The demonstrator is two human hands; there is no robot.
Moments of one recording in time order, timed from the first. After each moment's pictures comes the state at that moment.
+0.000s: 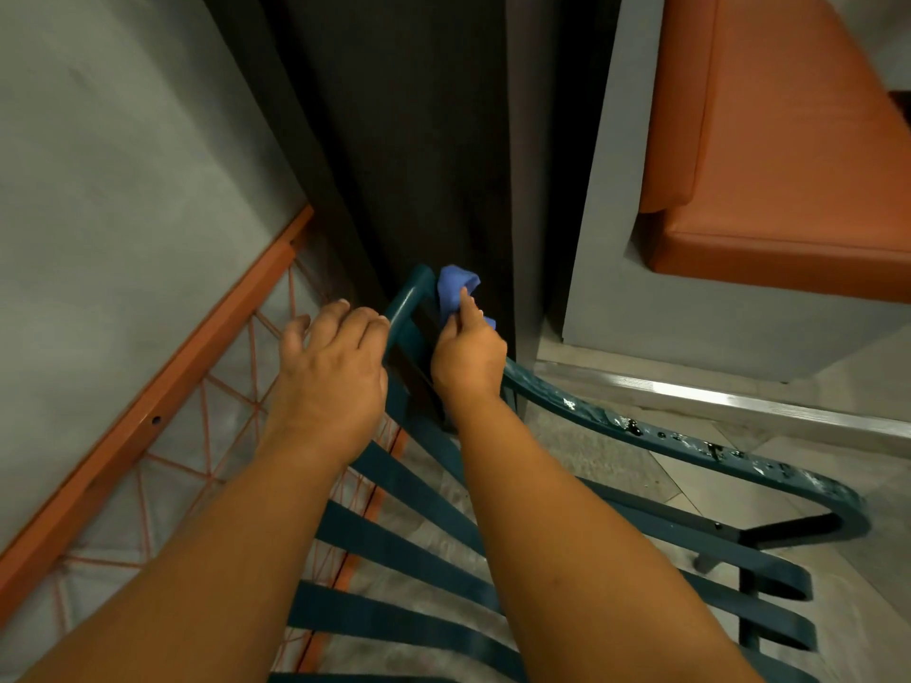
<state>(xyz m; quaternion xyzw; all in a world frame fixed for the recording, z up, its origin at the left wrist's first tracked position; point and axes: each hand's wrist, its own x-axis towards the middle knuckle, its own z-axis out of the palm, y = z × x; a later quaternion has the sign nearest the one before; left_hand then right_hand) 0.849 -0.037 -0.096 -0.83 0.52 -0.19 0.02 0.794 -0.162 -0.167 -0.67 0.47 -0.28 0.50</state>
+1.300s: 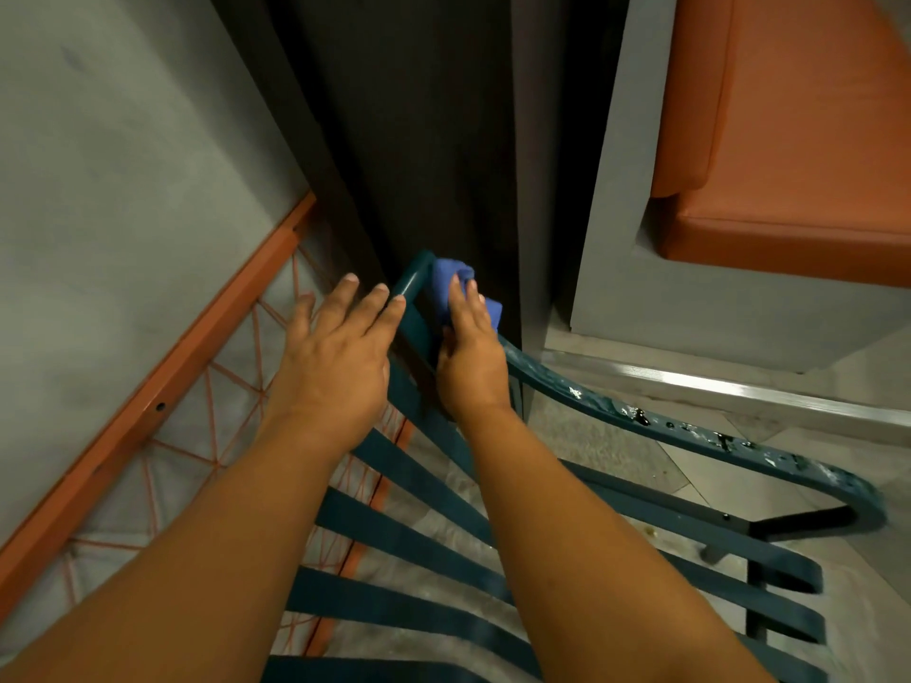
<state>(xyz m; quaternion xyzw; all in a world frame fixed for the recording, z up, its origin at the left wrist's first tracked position) 0.850 -0.040 -0.096 -0.82 0.53 -0.16 0.08 0.783 -0.153 -0.197 -0.75 0.35 -0.33 0.46</state>
